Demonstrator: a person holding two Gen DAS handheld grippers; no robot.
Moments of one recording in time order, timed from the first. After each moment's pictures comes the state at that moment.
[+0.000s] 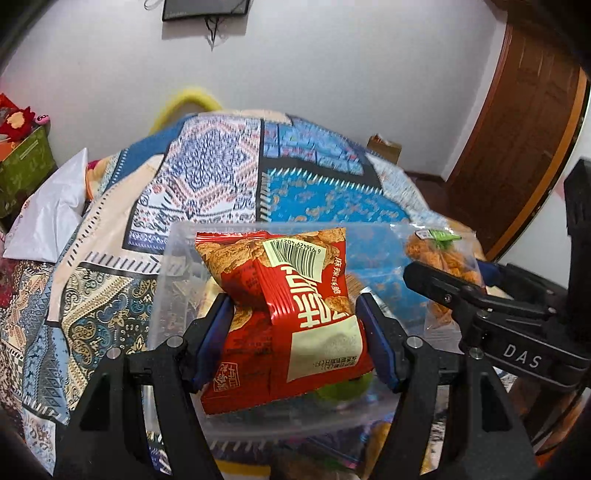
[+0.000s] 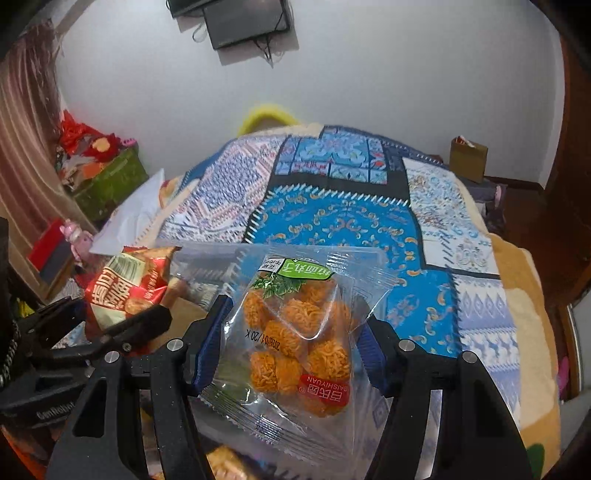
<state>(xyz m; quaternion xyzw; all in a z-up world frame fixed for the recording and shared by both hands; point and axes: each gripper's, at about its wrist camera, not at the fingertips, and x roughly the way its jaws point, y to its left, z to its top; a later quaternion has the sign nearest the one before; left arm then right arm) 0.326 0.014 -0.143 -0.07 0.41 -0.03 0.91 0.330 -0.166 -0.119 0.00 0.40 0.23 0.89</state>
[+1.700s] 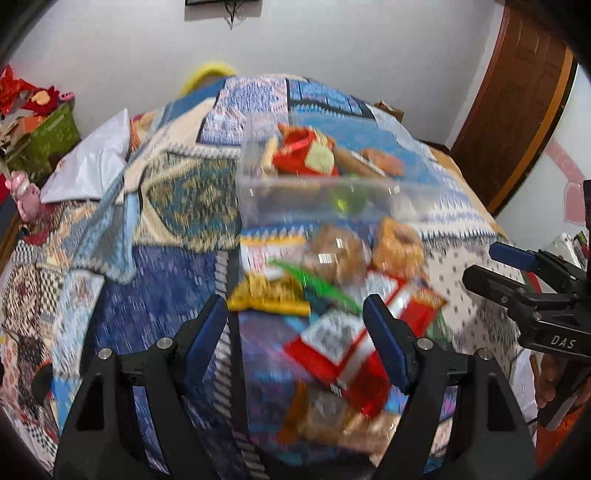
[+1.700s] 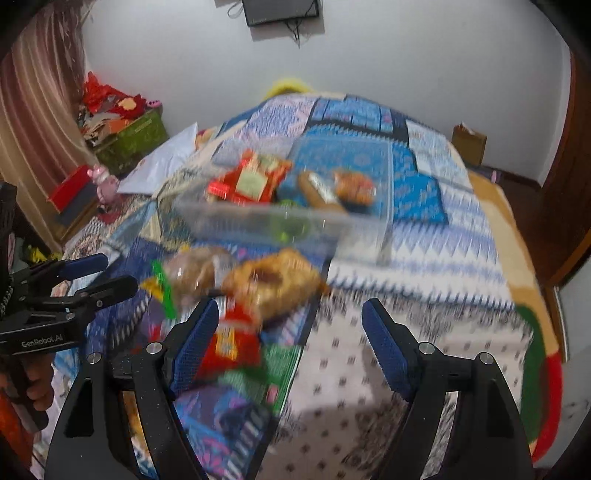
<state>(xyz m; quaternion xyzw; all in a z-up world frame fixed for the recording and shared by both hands) 0.122 0.029 -0.142 -0.06 0.45 -0.01 0.89 0.171 -0.185 -0.122 -0.04 0.43 0.25 0.87</state>
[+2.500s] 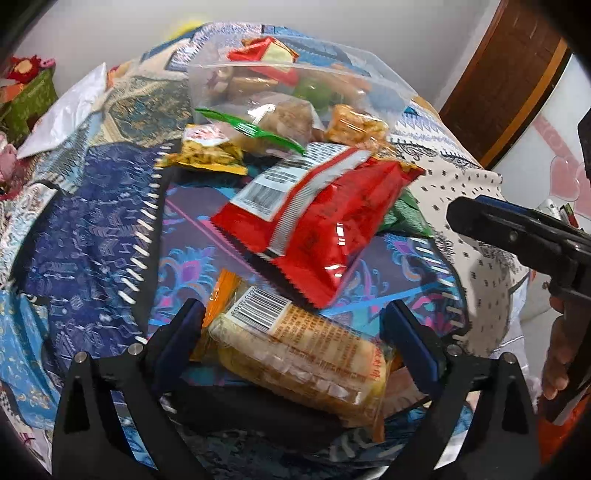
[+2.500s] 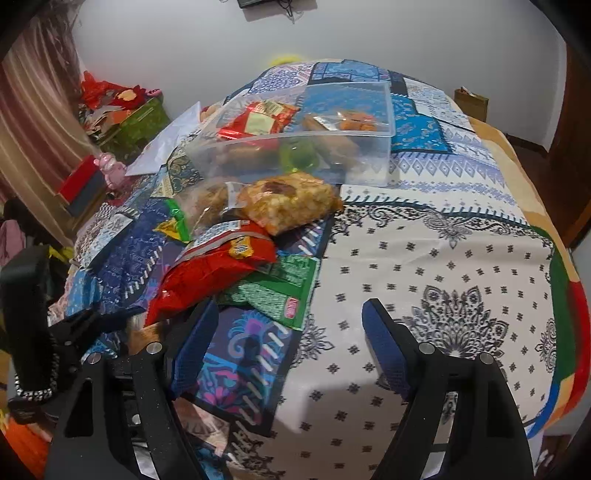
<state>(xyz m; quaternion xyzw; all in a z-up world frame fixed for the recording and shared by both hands) 0.075 -0.012 -0.207 -0.08 0.50 -0.05 0.86 0.126 -0.196 -0.150 -0.01 0.47 0.25 0.85</state>
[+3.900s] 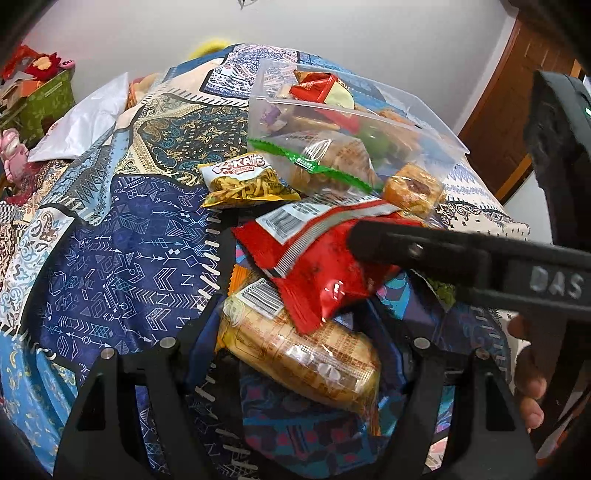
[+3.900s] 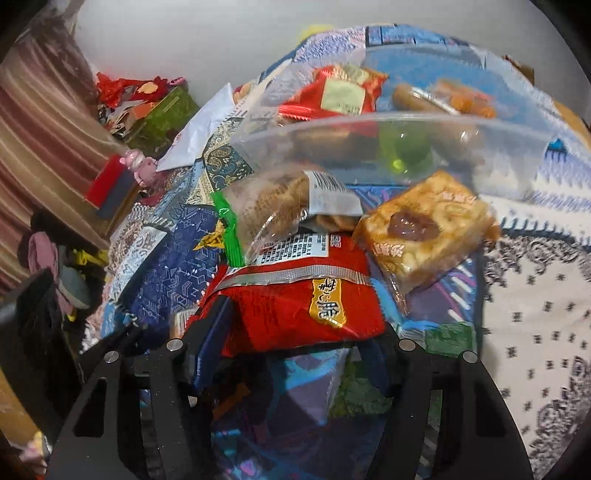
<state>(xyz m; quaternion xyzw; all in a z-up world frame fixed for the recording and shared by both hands) 0.108 0.043 -0.212 -0.11 0.46 -0.03 0.88 0.175 -0.105 -0.182 0.05 0.52 0.32 0.79</state>
